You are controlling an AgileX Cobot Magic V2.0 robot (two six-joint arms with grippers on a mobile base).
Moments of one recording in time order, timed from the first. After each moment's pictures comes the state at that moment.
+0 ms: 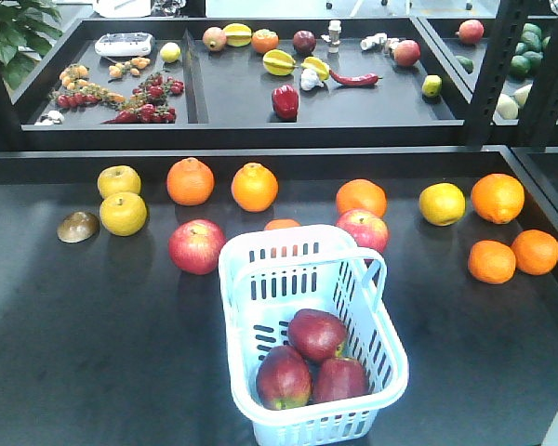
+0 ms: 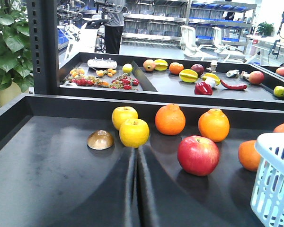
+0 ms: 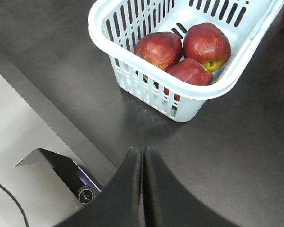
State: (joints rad) left arm 0.05 -0.01 0.03 -0.08 0.12 -0.03; right arm 0.32 0.55 -0.42 0.43 0.85 -0.65
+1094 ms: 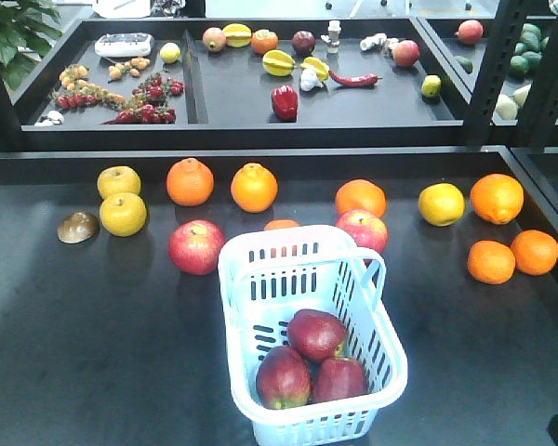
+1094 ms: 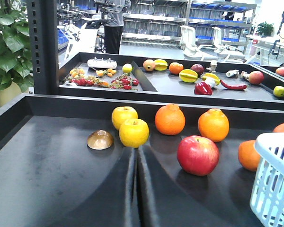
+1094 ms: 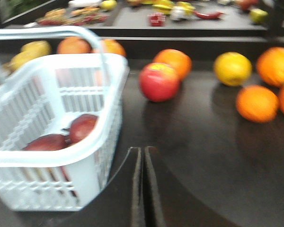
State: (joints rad) left arm 0.05 -0.01 0.03 -0.08 0.12 -0.03; right arm 0.22 -0.01 -0.01 0.00 0.39 0.04
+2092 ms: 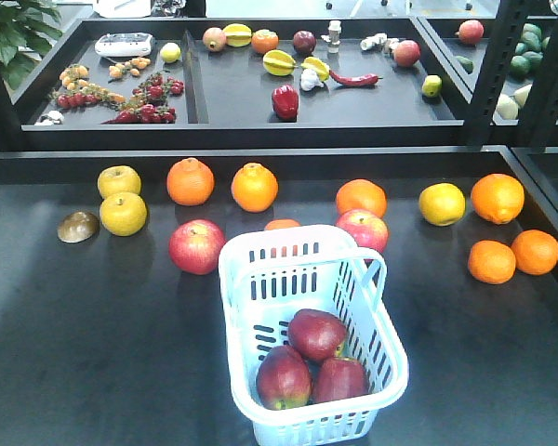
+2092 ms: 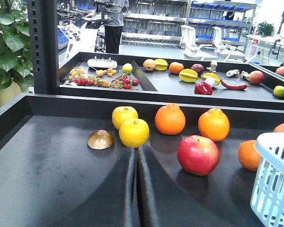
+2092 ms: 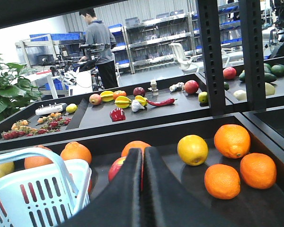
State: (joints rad) left arm 0.05 -0.01 0.03 -0.08 0.12 -0.03; right arm 0.04 -0.01 0.03 -0.11 0.02 0.24
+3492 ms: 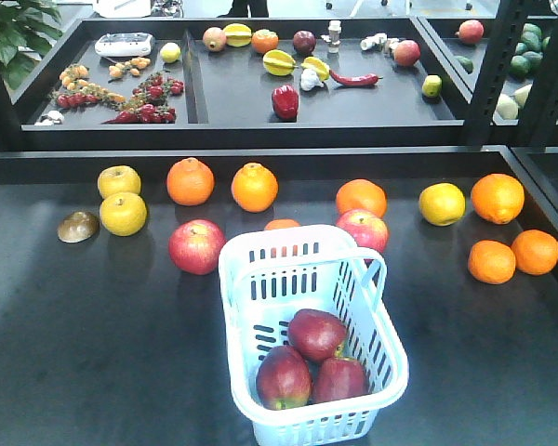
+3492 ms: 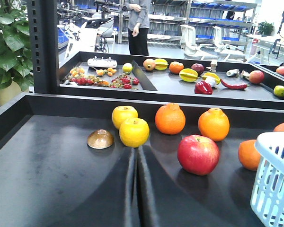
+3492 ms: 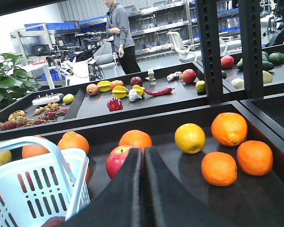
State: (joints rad) left arm 0.05 -0.01 0.03 -0.08 0.12 -0.03; right arm 0.04 -0.01 0.03 -0.11 0.06 0.25
